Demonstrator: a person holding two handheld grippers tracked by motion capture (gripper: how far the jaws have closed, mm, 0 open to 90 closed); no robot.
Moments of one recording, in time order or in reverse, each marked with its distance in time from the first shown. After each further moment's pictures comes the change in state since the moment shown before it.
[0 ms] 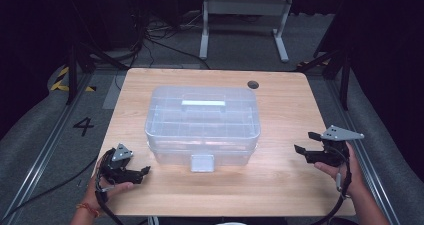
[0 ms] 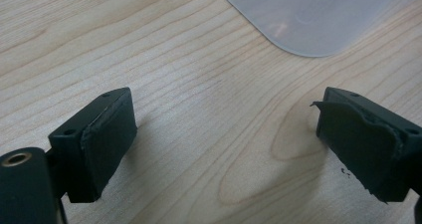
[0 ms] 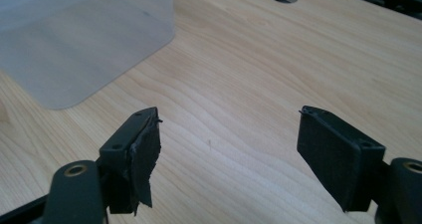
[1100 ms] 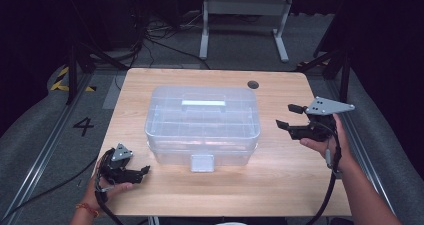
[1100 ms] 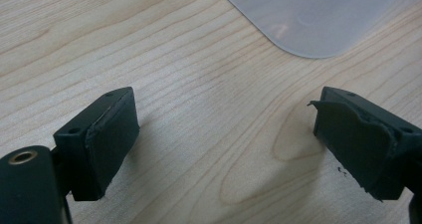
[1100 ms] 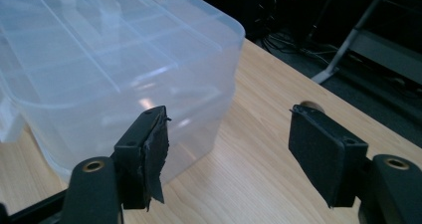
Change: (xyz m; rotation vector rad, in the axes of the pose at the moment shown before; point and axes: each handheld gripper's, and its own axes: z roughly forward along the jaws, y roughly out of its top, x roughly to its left) left arm 0.000 0.000 0.000 -0.007 0.005 -0.007; right arm 0.034 0.108 -0.001 -0.146 0.095 -0.170
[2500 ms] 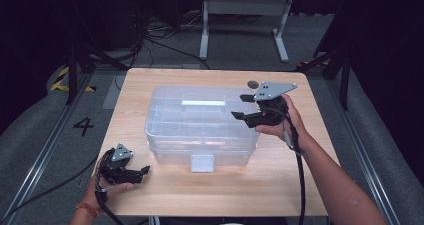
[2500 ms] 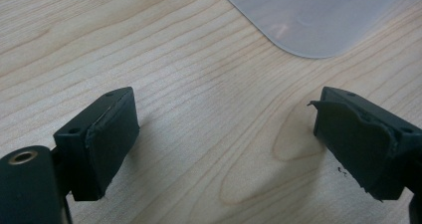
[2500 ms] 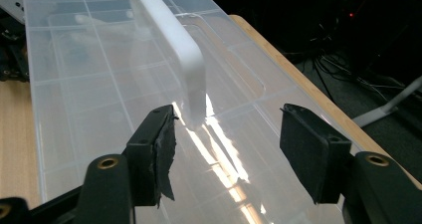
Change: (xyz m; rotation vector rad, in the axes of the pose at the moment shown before) left arm 0.000 0.000 0.000 0.000 0.000 0.000; right arm 0.049 0.077 0.080 0.014 0.188 -0.143
